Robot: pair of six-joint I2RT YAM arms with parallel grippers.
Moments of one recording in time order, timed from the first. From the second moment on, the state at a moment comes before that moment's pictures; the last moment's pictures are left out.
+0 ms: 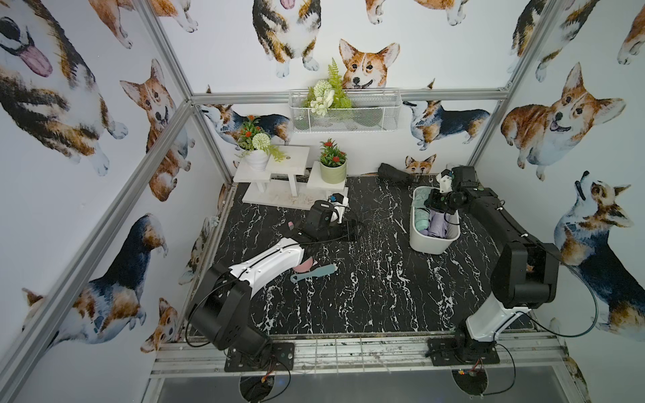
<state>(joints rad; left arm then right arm) -0.60 1.53 1.01 0.00 0.35 -0.55 0.02 1.69 1.39 -0.63 -0.30 0.30</state>
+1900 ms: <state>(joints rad) -0.63 1.67 1.14 -0.04 0.36 -0.52 0.09 1.76 1.37 -0.67 -0.17 0.24</state>
